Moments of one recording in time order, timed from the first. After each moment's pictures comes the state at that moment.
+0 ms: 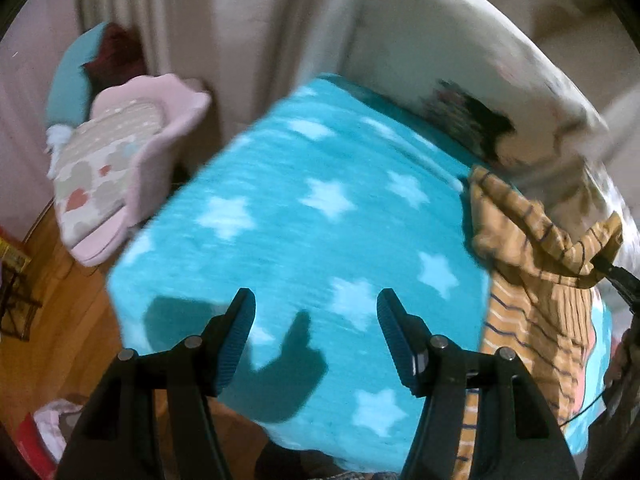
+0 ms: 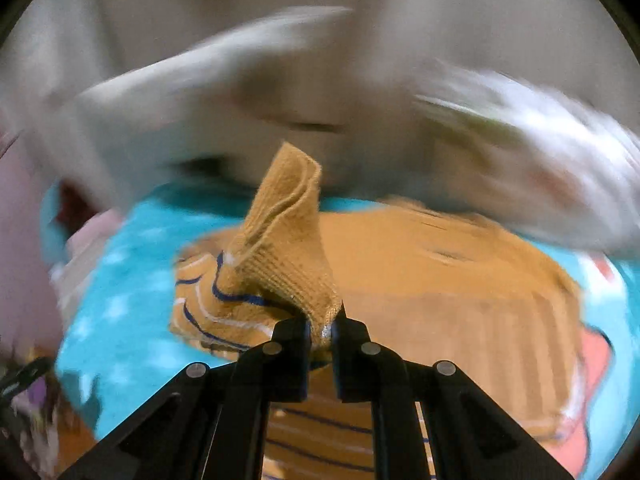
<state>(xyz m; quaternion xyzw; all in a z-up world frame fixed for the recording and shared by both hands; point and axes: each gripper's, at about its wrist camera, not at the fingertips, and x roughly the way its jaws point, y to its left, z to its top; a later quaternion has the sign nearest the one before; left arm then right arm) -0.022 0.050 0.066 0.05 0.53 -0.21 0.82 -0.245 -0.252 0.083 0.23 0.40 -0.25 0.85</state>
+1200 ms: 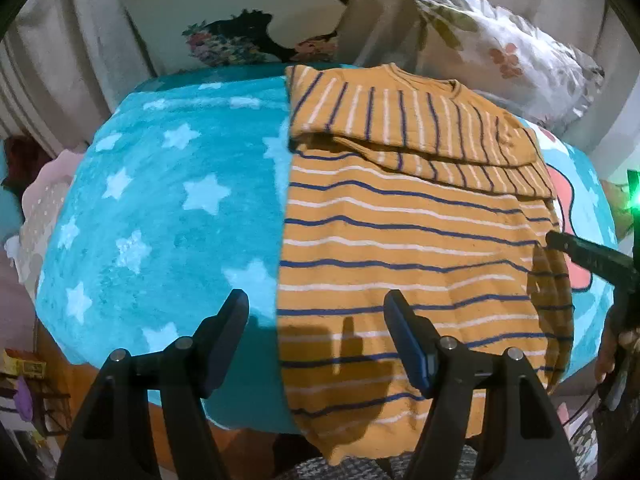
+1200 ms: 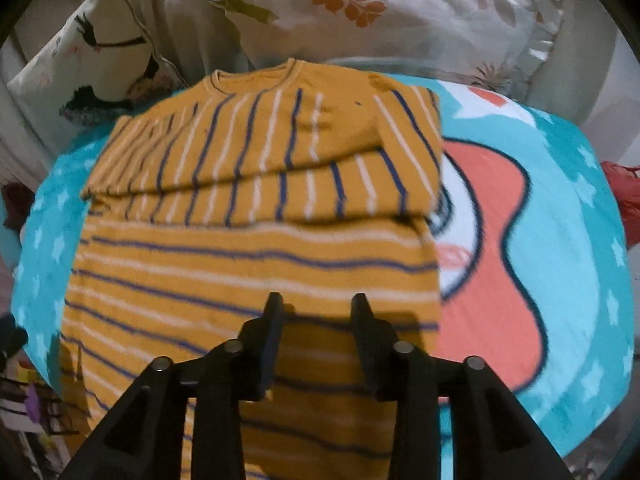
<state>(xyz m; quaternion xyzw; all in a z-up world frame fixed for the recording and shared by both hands) -0.206 -0.109 0.042 0.22 0.50 -0.34 0.76 -0.435 -0.260 0.008 0.27 0.49 -0.30 0.77</state>
